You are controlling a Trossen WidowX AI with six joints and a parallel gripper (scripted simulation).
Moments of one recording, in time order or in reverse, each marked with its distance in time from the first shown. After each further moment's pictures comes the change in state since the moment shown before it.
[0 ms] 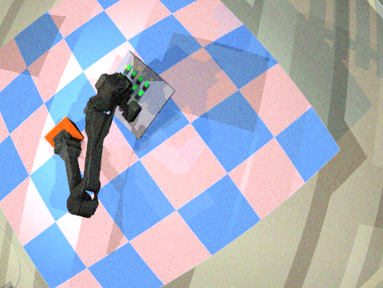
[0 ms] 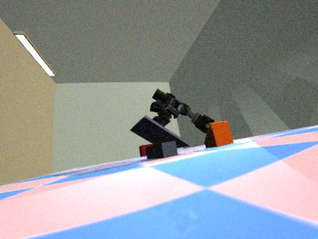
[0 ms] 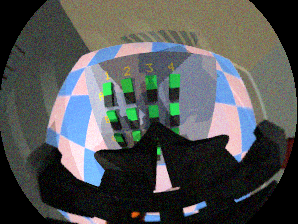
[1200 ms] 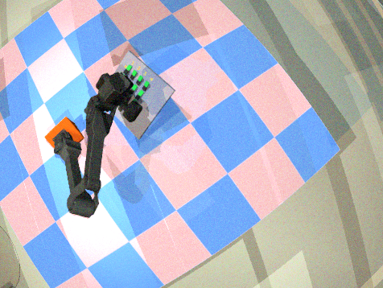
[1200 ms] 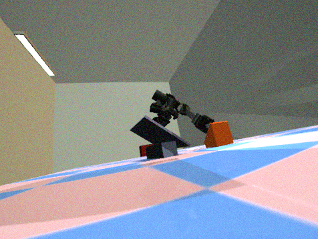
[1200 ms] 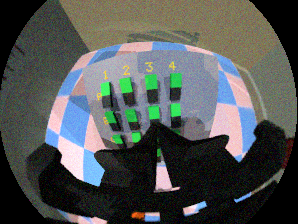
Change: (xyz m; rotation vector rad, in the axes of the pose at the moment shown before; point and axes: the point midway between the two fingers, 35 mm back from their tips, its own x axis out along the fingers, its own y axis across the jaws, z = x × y) arm 0.004 0.000 0.000 0.001 0.000 -0.001
